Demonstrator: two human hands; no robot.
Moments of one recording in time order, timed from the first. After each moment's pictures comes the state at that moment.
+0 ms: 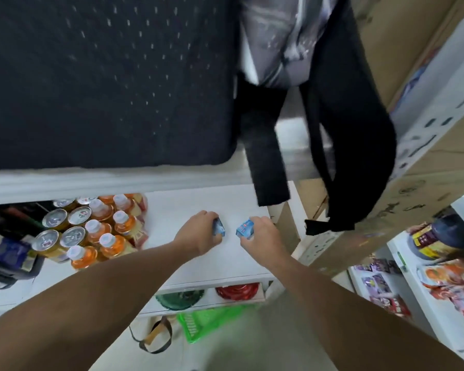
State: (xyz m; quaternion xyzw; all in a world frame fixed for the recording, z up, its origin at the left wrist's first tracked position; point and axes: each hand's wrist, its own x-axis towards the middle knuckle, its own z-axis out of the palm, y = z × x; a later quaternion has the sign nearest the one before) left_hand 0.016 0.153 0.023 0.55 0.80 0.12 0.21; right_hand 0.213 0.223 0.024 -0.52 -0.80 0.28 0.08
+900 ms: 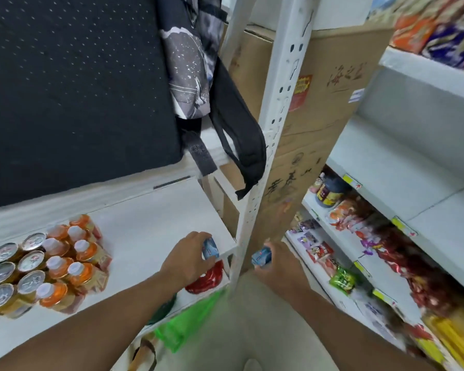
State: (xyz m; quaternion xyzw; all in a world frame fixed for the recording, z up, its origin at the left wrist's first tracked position) left_hand 0.105 0.055 0.114 0.70 0.66 0.15 0.23; right_hand 0.373 0.049 0.119 -0.68 -0.68 0.24 0.13
